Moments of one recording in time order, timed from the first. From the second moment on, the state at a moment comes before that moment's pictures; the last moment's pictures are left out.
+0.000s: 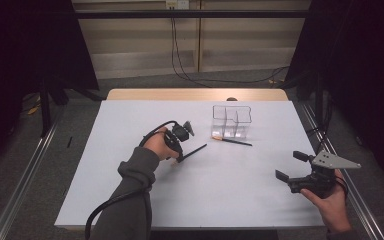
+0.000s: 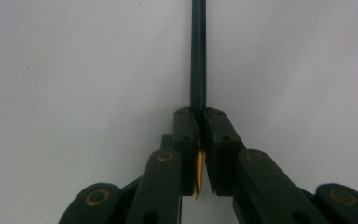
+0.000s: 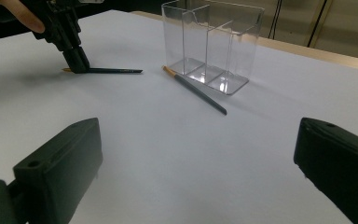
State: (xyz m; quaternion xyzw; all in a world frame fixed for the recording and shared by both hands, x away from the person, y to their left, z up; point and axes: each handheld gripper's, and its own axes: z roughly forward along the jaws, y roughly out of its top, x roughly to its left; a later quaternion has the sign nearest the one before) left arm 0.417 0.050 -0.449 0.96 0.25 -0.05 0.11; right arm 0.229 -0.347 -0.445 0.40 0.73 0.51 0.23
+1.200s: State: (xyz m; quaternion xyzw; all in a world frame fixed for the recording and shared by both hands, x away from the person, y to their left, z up) left arm 0.407 0.055 -0.427 0.96 0.26 -0.06 0.12; right arm 0.235 -0.340 -0.448 0.39 0.74 0.49 0.23
